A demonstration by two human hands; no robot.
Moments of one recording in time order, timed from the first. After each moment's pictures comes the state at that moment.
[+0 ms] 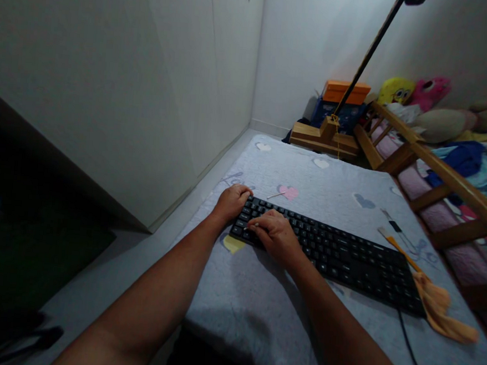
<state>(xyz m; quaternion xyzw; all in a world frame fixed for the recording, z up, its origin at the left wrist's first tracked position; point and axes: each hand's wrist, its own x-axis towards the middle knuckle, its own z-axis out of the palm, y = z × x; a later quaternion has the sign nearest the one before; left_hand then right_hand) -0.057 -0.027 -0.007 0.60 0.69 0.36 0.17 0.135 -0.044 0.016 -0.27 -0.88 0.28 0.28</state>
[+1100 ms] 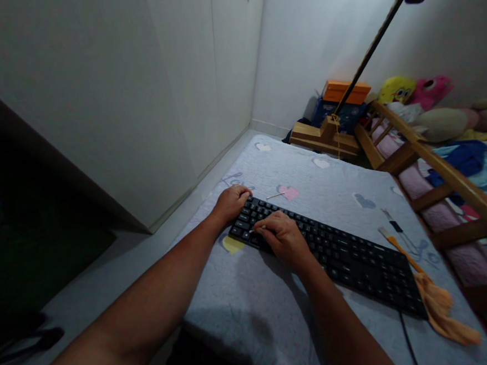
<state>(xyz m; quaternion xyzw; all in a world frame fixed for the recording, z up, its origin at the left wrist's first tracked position) -0.056 -0.026 -0.008 0.60 0.69 0.36 0.16 0.154 -0.039 0.019 -0.25 -0.88 0.29 0.28</state>
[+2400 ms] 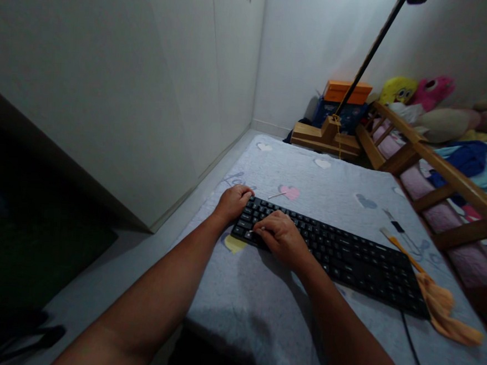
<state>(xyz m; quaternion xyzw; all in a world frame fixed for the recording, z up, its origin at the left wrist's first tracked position) -0.059 -0.029 -0.008 0.61 0.69 0.36 0.16 0.146 -0.043 0.020 -0.25 -0.89 0.26 0.26</state>
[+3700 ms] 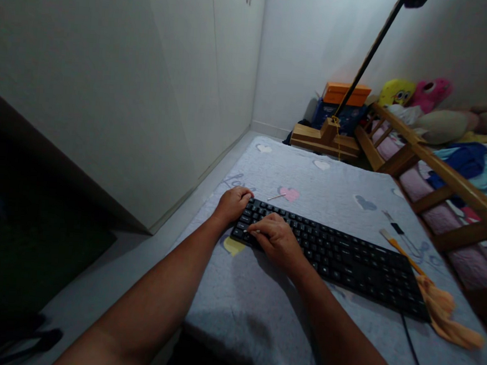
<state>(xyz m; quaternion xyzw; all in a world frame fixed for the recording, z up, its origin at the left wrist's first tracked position) -0.057 -0.028 -0.008 0.60 0.70 0.36 0.16 0.140 -0.046 0.011 -0.24 -0.88 0.27 0.31</state>
